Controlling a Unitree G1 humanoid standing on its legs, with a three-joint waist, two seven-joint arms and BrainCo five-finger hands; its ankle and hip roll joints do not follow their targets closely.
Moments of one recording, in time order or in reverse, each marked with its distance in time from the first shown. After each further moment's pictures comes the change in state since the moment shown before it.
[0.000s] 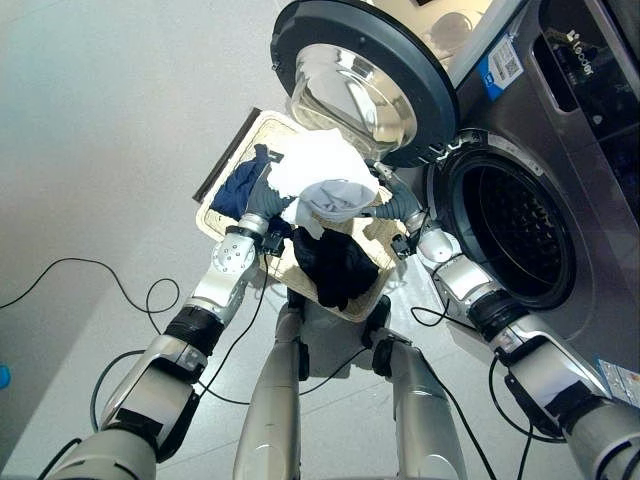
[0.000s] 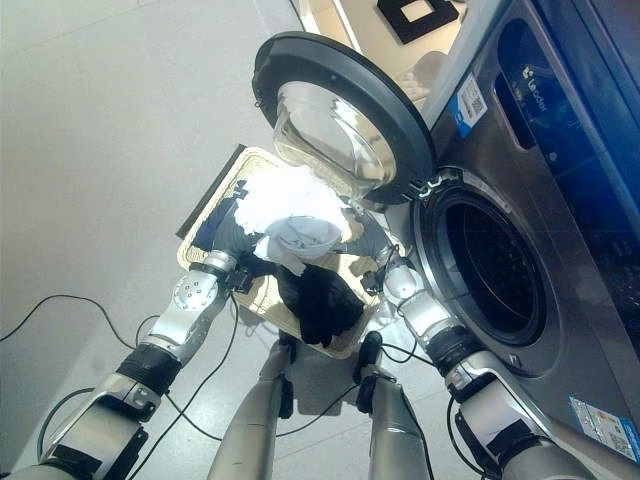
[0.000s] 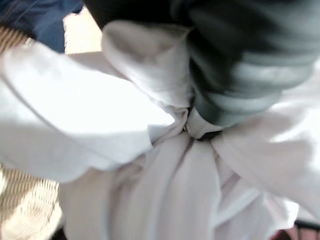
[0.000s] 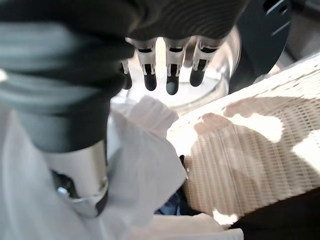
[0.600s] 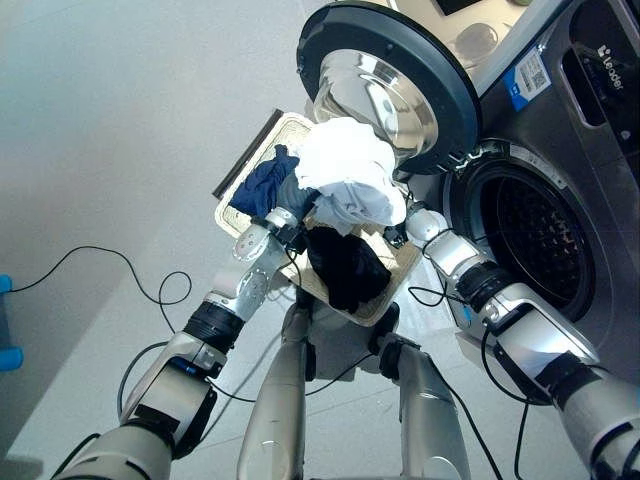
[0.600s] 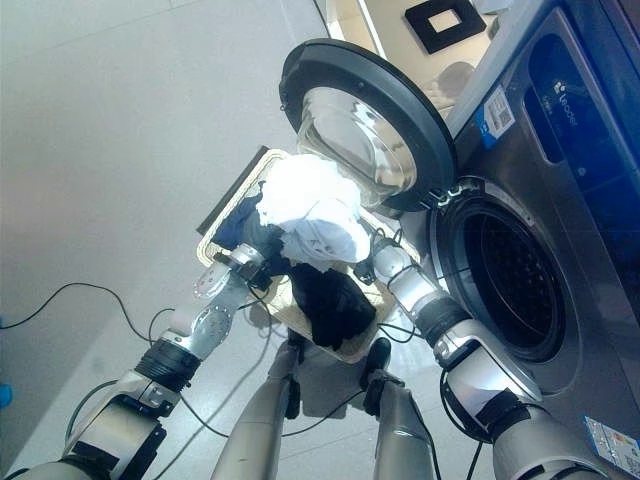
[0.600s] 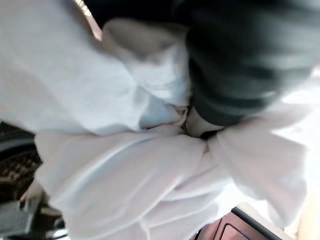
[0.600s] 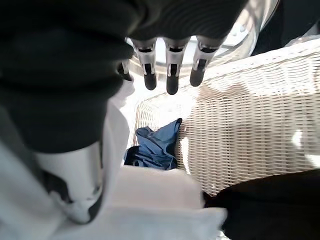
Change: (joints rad) left arm -0.021 -0.106 0.005 -0.156 -0.322 0.221 -0.221; right arm -0.146 0.029 0.073 0.188 -0.051 0.051 0.130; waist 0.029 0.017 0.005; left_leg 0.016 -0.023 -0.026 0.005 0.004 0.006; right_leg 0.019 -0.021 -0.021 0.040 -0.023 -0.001
